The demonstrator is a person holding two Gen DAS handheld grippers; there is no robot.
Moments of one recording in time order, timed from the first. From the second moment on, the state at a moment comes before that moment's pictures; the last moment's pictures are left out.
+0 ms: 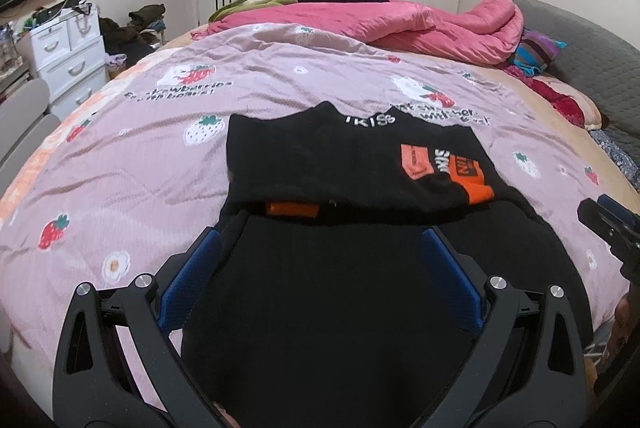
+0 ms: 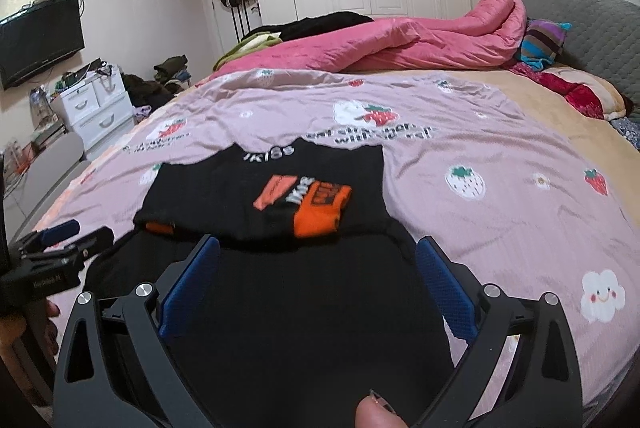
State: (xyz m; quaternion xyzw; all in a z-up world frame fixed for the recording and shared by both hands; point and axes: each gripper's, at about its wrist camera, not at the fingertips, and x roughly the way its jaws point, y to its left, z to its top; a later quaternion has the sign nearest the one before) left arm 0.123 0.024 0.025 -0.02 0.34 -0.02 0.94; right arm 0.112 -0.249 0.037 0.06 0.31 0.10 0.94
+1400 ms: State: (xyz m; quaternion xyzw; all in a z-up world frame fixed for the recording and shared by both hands) left arm 0.039 0.099 -0.026 -0.02 0.43 0.05 0.90; right arm 0.026 -0.305 -0.024 0.07 0.40 0.05 0.91
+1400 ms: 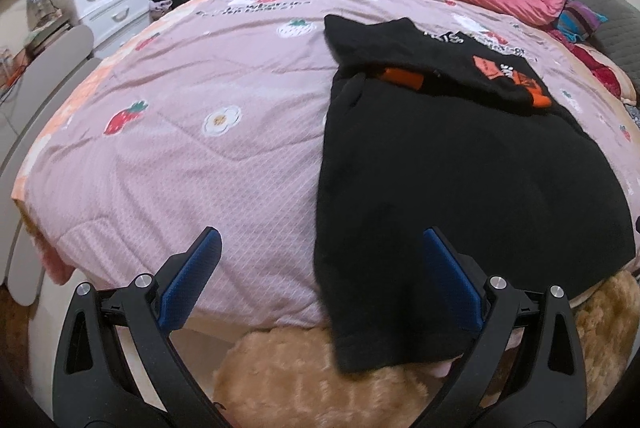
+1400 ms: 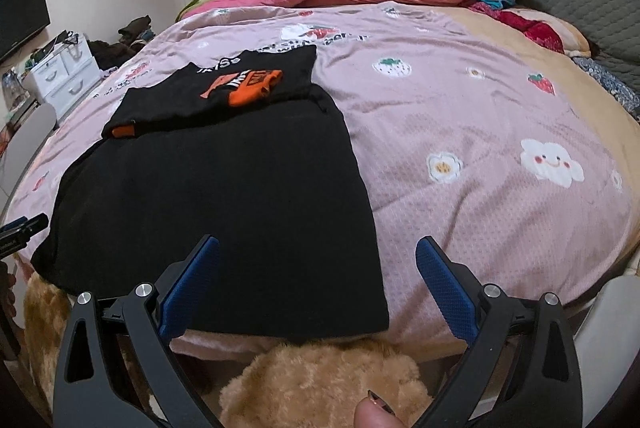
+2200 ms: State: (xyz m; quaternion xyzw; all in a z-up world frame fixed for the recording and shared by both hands) left arm 0.018 0.108 -0.055 -0.12 0.49 -0.05 0.86; right arm 0.011 -0.321 -0.036 0.08 0.42 0.06 0.90
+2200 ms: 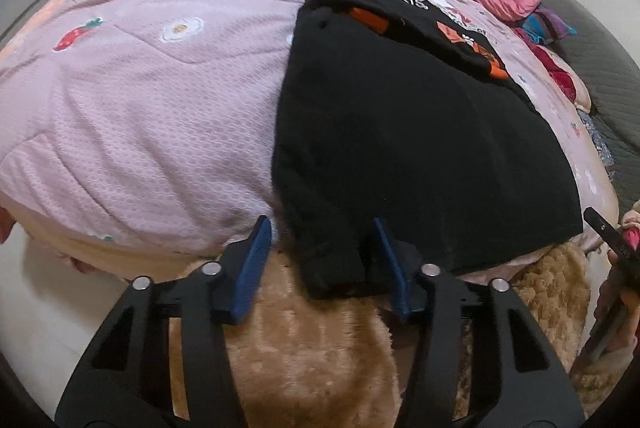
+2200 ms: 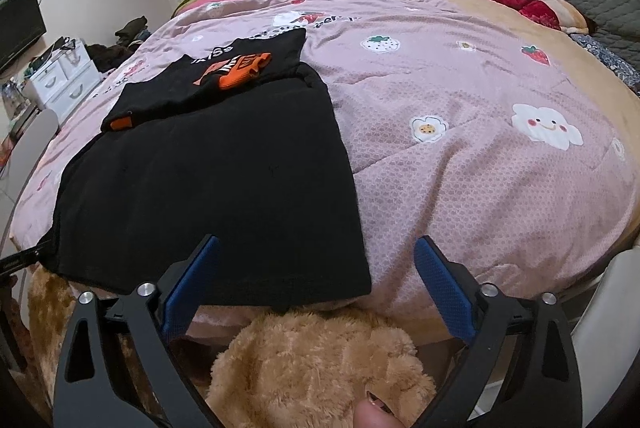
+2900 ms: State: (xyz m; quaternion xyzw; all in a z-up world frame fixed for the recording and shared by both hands) left arm 0.033 0.098 -0.067 -0.11 0.49 -0.04 0.86; right arm 0.009 -0.331 -0.049 0.14 0.42 0.10 0.89
